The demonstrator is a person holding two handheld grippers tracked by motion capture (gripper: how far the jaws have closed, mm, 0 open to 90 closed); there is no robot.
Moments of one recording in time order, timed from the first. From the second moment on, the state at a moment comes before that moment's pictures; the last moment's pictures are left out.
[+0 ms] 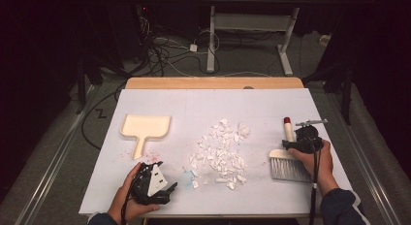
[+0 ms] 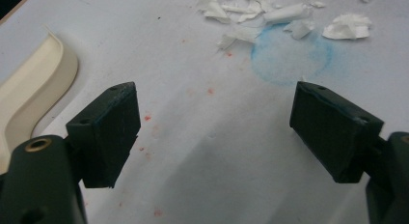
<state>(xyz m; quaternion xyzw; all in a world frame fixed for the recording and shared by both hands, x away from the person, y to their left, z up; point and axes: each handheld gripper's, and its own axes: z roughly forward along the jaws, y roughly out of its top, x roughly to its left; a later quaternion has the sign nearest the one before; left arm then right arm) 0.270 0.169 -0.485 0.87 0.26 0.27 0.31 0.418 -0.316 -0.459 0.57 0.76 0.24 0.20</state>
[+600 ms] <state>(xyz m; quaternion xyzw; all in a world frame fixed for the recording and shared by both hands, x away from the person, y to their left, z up) 0.270 0.166 -0.486 0.88 0.25 0.26 0.31 0.419 -0.312 -0.461 0.55 0.77 0.26 0.21</state>
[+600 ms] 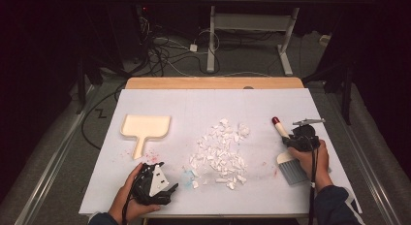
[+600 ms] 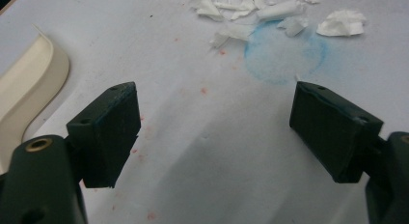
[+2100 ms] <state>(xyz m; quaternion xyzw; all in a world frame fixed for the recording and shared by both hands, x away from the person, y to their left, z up) 0.284 0.089 -0.437 0.85 0.24 0.17 0.45 0.310 -0.299 -0.397 0.37 0.73 0.47 0.33</state>
